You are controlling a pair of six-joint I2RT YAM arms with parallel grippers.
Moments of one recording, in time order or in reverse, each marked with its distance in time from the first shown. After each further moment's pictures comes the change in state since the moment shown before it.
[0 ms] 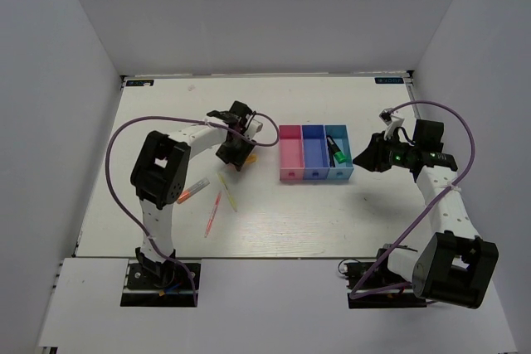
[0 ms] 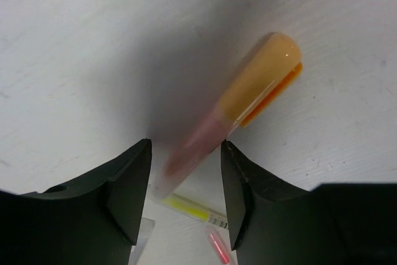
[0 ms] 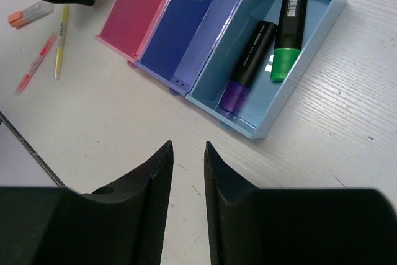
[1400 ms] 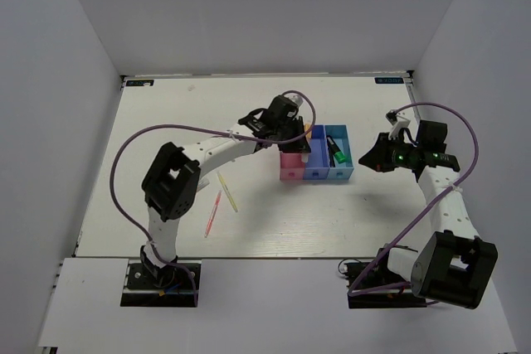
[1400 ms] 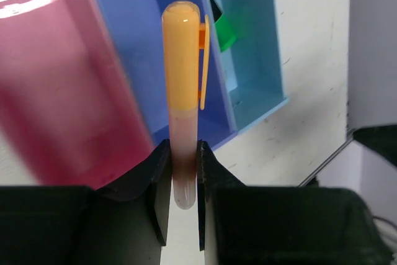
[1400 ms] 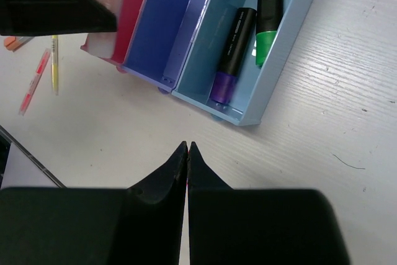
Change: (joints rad) left arm -0.271 -0.053 0.112 0.368 0.212 -0.783; right arm -0.029 0.000 0.000 -0.016 0.050 0.084
